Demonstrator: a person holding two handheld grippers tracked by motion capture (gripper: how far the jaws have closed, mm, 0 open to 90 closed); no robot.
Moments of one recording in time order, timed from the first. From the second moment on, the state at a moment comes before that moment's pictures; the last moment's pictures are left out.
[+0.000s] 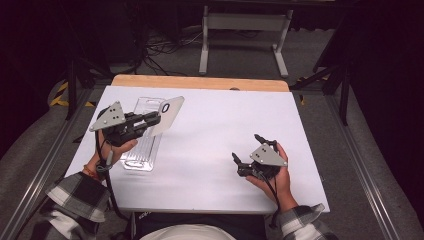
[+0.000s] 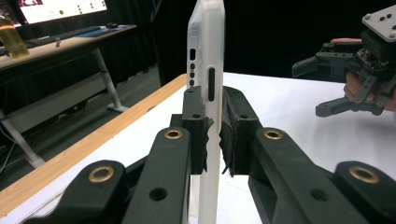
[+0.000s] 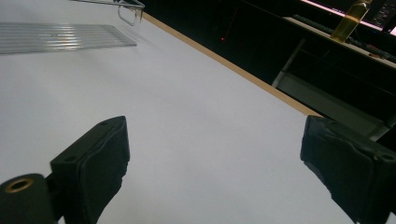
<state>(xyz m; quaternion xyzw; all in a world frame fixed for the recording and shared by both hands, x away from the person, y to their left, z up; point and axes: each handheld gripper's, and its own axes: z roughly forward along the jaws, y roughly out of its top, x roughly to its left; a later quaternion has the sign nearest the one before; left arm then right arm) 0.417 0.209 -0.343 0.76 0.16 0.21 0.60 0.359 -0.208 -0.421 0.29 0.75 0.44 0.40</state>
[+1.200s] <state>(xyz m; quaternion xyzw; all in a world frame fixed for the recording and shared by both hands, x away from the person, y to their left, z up) 0.426 0.226 -0.347 0.75 0.18 0.22 0.59 0.359 -0.207 -0.421 0.29 0.75 0.44 0.39</state>
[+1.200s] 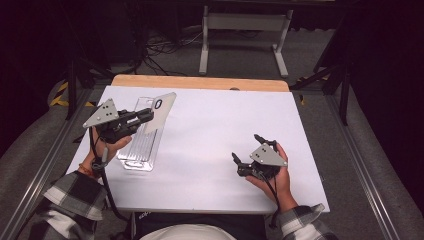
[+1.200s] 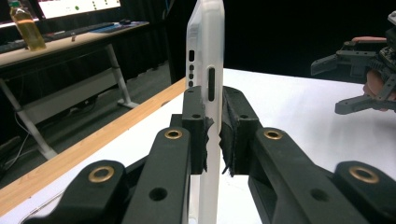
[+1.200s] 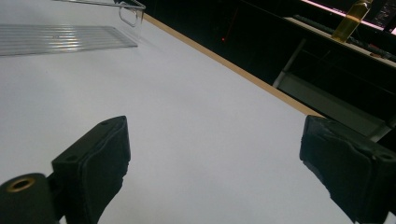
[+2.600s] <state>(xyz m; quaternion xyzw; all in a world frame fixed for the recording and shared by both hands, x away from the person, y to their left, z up) 0.453 0.242 -0.366 0.76 0.22 0.22 0.57 0.361 -0.206 -0.424 0.29 0.76 0.43 0.39</state>
